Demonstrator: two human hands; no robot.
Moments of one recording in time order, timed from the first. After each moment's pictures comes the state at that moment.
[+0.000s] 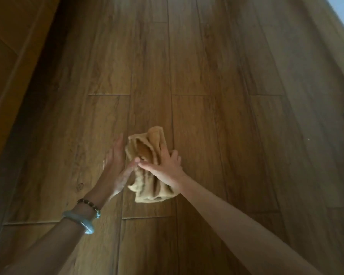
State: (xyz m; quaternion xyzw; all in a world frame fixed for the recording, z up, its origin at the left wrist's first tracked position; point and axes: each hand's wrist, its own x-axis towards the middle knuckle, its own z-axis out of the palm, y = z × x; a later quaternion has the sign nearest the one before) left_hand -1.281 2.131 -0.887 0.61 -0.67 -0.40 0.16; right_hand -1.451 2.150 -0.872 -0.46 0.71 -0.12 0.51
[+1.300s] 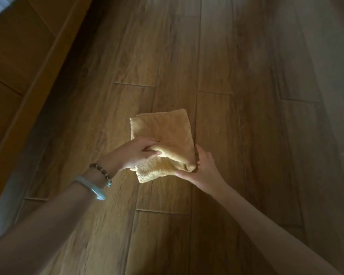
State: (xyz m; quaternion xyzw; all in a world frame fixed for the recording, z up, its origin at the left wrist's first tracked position) left_hand -1.270 2.087 -0.875 0.47 -0.76 -0.45 0.00; right_hand -1.487 2.174 -0.893 -0.53 0.69 -0.18 0.46
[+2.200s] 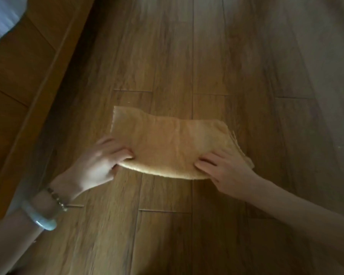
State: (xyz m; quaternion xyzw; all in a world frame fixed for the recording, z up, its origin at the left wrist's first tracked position) left_hand -1.205 2.114 -0.822 0.34 -0.94 -0.07 0.03; right_hand -1.539 2.186 -0.818 -0.89 0.45 0.00 0.11
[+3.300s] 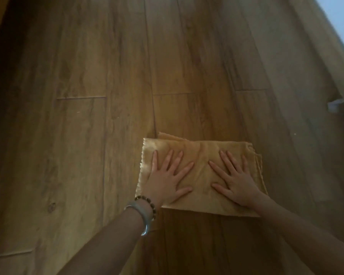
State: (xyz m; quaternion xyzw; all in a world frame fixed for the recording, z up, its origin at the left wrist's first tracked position) left_hand -1.422 2.144 -0.944 0.33 -0.93 -0.13 -0.10; right_hand -1.675 2.238 -0.946 -0.73 0.67 0.10 0.10
